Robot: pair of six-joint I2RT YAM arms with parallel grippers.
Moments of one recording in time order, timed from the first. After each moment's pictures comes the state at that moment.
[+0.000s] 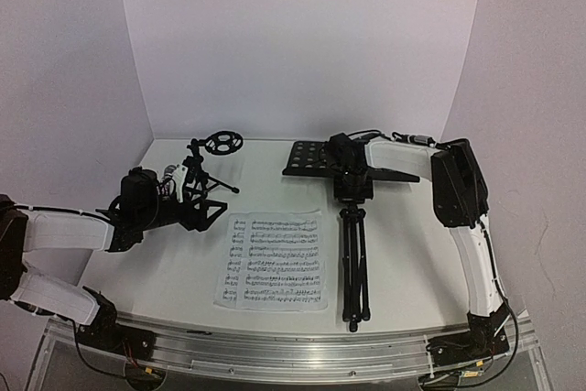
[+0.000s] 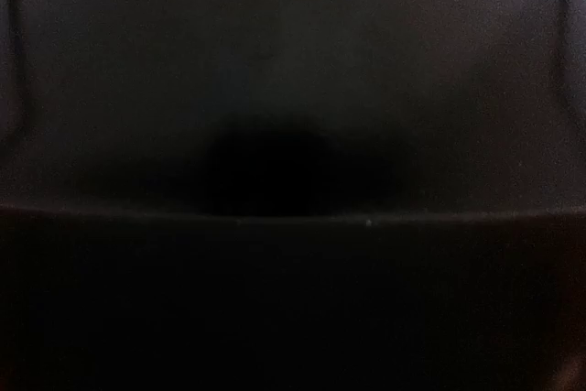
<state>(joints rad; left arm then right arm) -0.47 1.27 0.47 0.45 0.36 -0.11 0.58 2.35 1.93 -0.94 0.28 0.62</state>
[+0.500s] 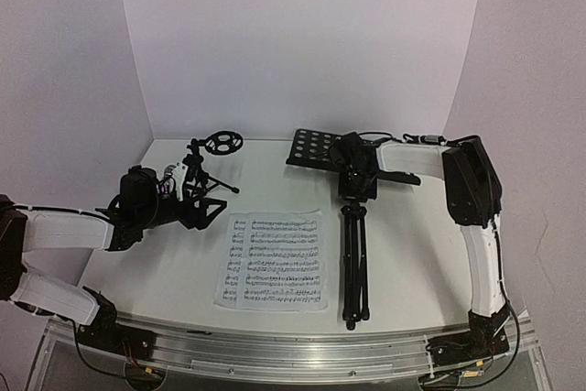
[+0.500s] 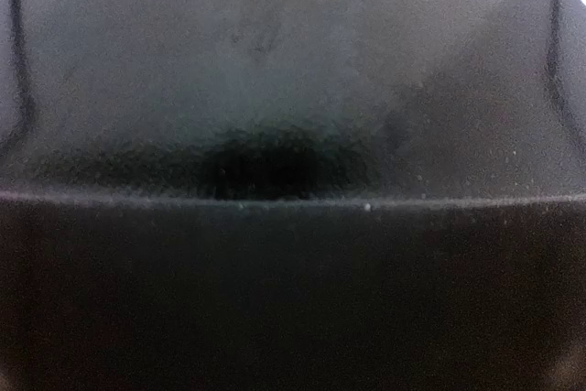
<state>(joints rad) -0.47 1.26 0.48 0.46 0.35 -0.08 0.55 2.24 1.74 -0.70 0.23 0.61</state>
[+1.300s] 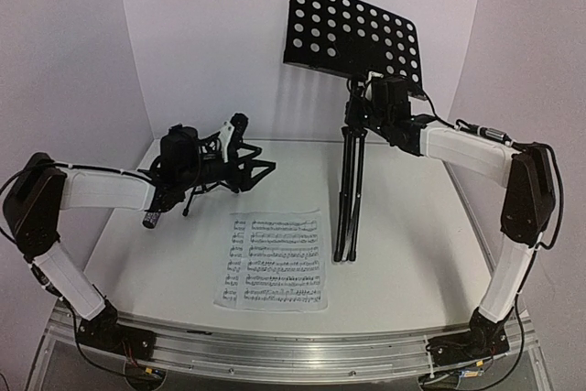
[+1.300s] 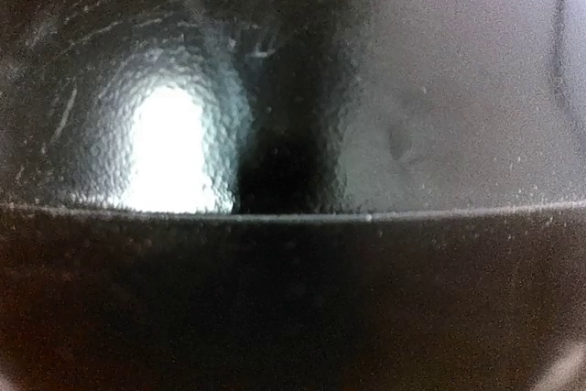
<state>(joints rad) -0.62 1.60 0.92 0.58 0.48 -0.03 0.56 1.85 1.58 0.00 0.30 0.33</state>
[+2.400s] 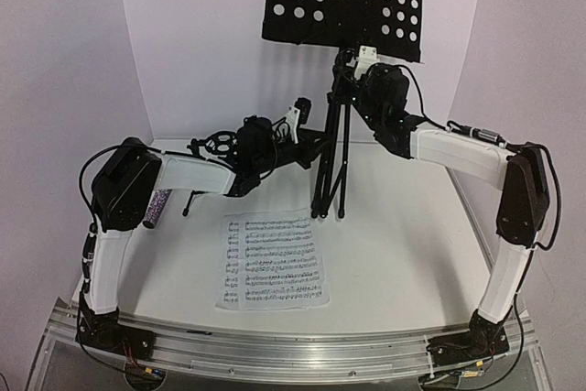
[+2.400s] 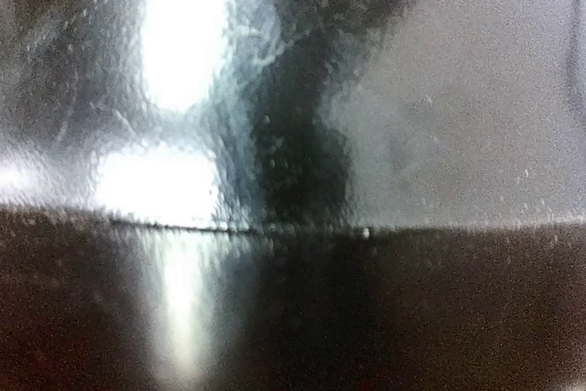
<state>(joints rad) -0.78 2.18 1.56 0.71 0.33 -0.20 0.63 1.87 1.61 0.40 0.32 0.12</state>
